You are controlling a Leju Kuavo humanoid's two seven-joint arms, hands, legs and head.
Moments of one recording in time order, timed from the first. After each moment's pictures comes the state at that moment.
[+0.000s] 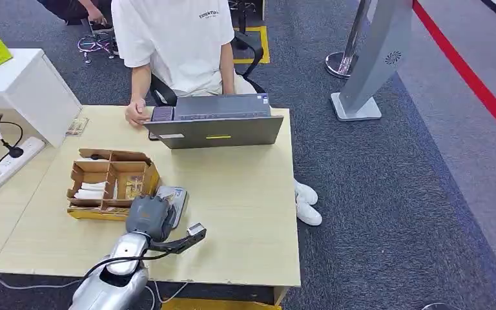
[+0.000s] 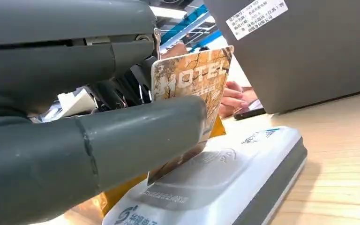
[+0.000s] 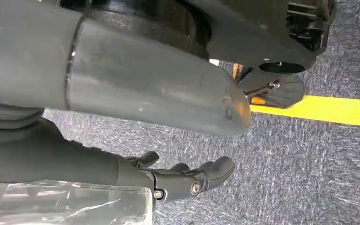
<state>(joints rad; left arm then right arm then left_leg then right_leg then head) -0.25 0.05 -0.38 -0.98 -1.56 0.18 0.13 -0.09 0.23 -1.00 -0.20 1.29 -0.22 -0.08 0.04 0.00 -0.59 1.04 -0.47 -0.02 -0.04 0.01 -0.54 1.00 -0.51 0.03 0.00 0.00</state>
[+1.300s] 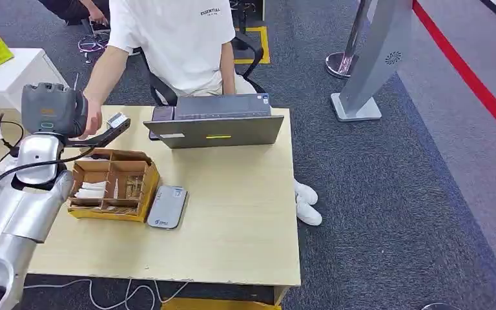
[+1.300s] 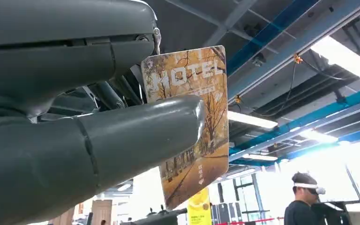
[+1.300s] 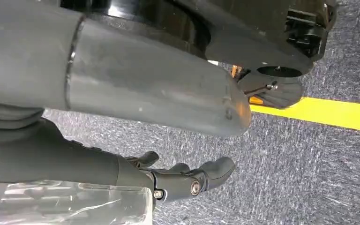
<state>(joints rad) -0.73 0.33 -0.33 -0.95 -1.57 0.27 0.18 -0.09 0.23 -1.00 -0.20 1.33 -0.22 -0.09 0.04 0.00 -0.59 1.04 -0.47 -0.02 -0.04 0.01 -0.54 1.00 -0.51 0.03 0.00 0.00</state>
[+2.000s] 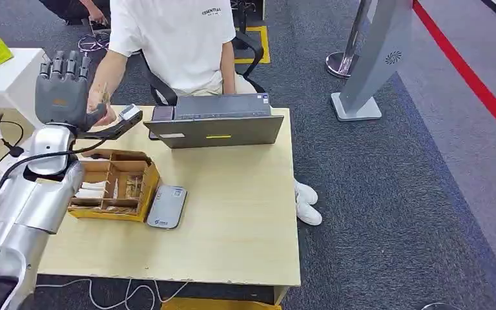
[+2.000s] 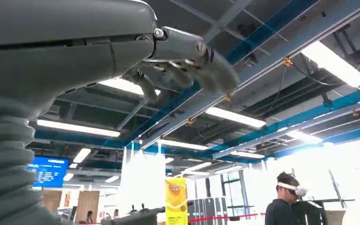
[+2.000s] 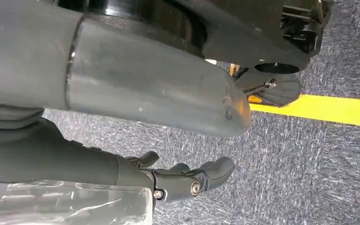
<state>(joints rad) -0.77 0.26 -0.33 -0.93 -1.55 0.26 0.14 -0.10 0.23 -1.00 -0.20 1.30 -0.23 -0.09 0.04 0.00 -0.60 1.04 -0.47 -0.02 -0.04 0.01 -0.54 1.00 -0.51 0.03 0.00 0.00</state>
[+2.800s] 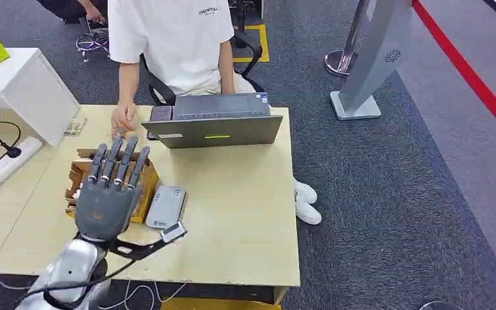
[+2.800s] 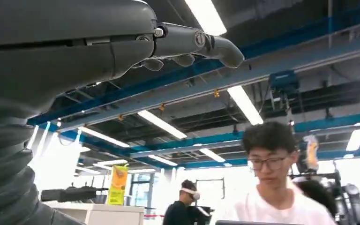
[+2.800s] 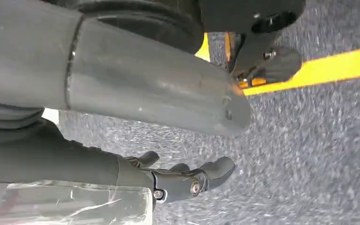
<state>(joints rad) -0.05 0.31 -0.45 -1.70 -1.57 0.39 0.09 -0.09 0.25 -1.11 -0.20 1.15 -0.36 -0.09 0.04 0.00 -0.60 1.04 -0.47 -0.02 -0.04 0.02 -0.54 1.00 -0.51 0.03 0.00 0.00</state>
